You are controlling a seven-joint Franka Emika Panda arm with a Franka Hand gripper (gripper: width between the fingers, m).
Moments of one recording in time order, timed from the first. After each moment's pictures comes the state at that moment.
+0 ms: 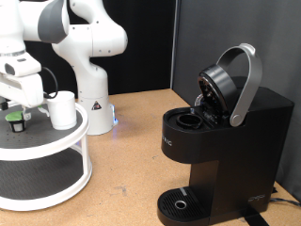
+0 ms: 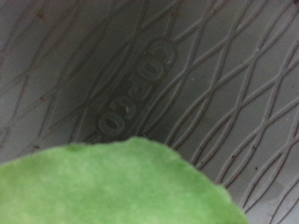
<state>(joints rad) -0.04 -0.56 -0.77 -2.77 -0.53 2.33 -1.76</state>
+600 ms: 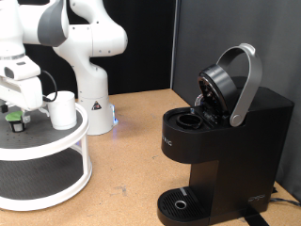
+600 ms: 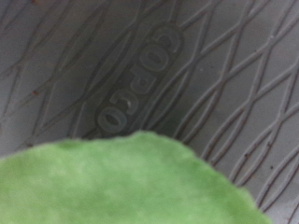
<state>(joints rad) -0.04 -0.53 -0.78 -2.78 -0.53 2.36 -1.76</state>
